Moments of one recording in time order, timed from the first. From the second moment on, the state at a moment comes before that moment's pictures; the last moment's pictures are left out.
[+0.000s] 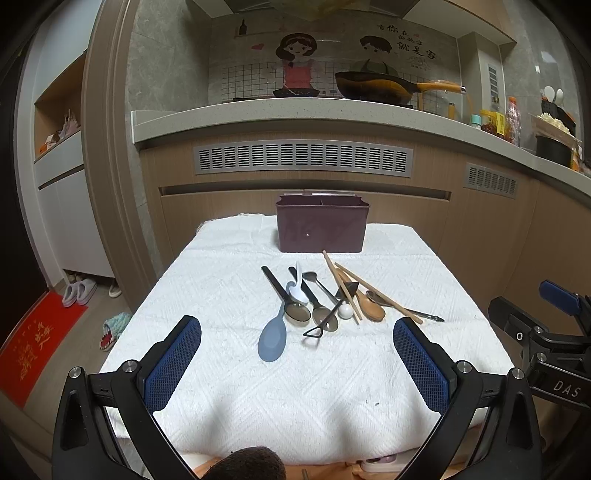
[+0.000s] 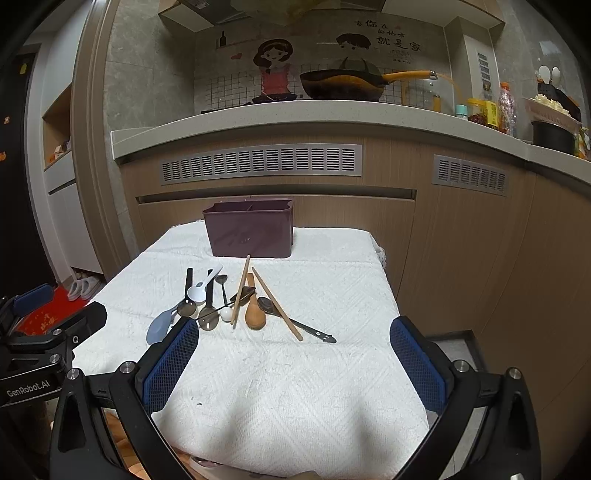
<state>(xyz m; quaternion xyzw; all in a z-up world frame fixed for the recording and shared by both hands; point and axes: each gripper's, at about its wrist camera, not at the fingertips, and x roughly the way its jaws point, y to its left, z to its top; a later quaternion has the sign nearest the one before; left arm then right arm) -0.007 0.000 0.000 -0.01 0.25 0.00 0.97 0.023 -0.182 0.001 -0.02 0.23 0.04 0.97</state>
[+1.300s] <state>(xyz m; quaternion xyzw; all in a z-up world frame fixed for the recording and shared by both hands) -0.008 0.002 0.007 0.00 0.24 -0.01 0.97 0.021 -0.180 0.002 -0.02 0.23 0.04 0.97</state>
